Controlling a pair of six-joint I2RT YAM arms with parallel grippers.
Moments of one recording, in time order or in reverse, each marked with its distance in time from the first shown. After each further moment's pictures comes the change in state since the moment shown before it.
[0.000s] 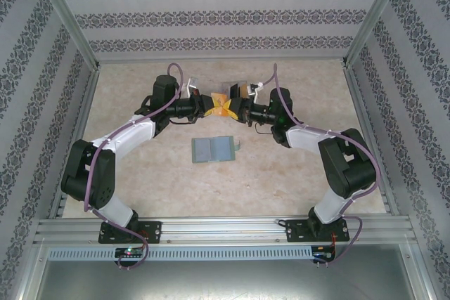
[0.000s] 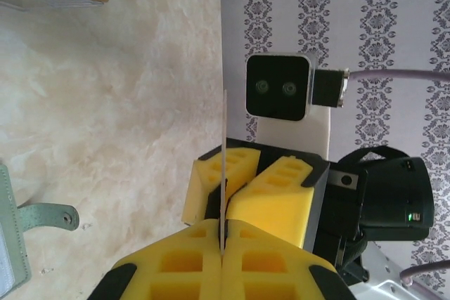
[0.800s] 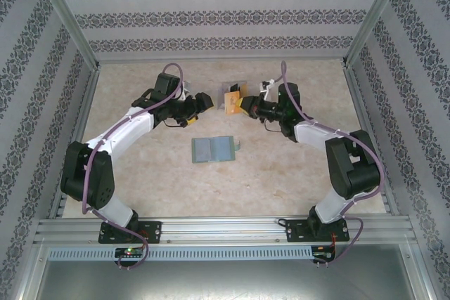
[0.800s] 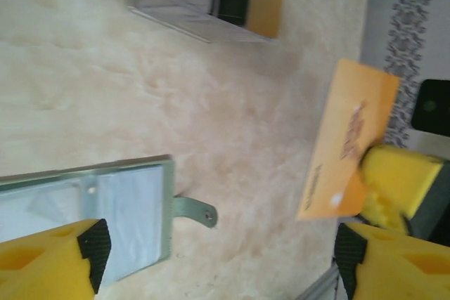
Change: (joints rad) left arm 0.002 -0.002 0.154 -0.556 -0.341 0.261; right arm -0.131 -0.021 0.062 -0.315 0.068 -0.292
